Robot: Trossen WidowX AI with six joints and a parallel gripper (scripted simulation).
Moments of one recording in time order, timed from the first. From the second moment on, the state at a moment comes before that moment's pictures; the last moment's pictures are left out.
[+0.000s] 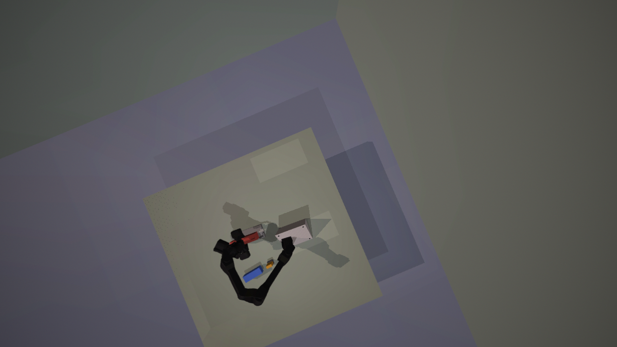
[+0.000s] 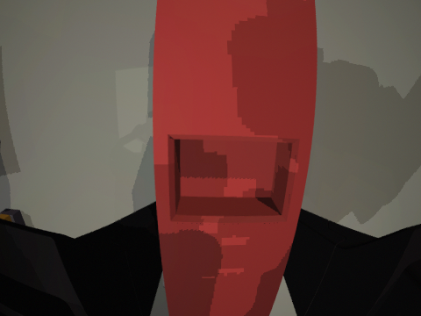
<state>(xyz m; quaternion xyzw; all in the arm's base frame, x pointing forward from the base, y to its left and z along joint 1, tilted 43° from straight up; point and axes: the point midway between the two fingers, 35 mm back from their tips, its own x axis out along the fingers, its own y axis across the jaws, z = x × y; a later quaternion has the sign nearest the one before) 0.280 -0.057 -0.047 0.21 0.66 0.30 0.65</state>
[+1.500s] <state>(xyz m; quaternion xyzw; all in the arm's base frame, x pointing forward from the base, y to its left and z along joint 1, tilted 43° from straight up) 0.277 -0.035 -0.076 0.20 0.66 0.30 0.65</state>
